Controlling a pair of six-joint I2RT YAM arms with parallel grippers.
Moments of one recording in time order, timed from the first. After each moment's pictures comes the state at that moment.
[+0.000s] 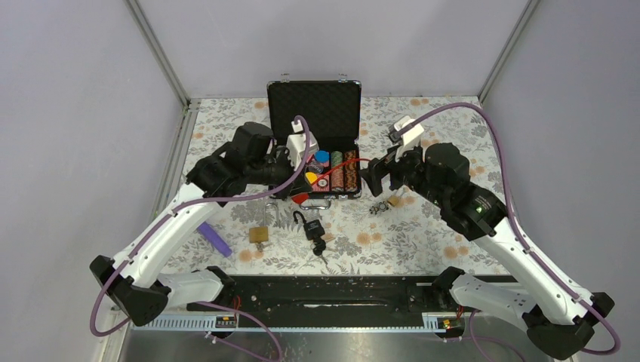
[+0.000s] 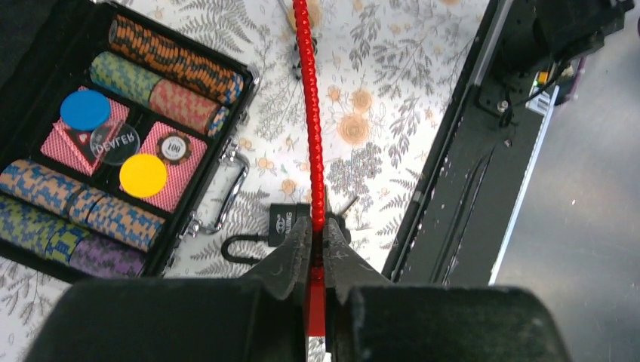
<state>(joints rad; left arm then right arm) -0.65 1.18 1.32 -0.76 0.51 0.15 0.71 0.93 1.13 -0.46 0.02 0.02</state>
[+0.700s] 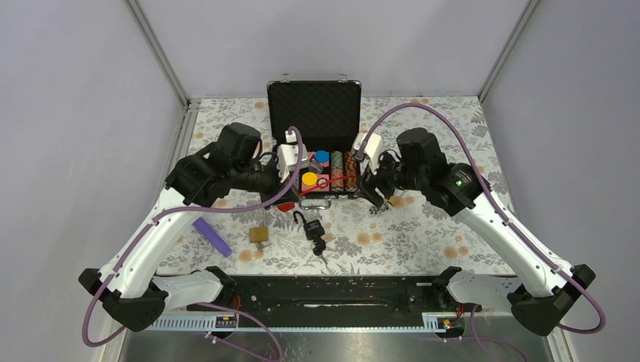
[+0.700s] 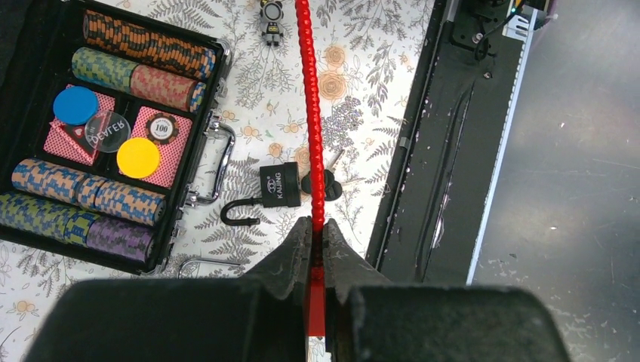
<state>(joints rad) -0.64 1.15 1.45 -1.05 0.57 0.35 0.69 1.12 1.28 -0.76 -0.31 -0.36</state>
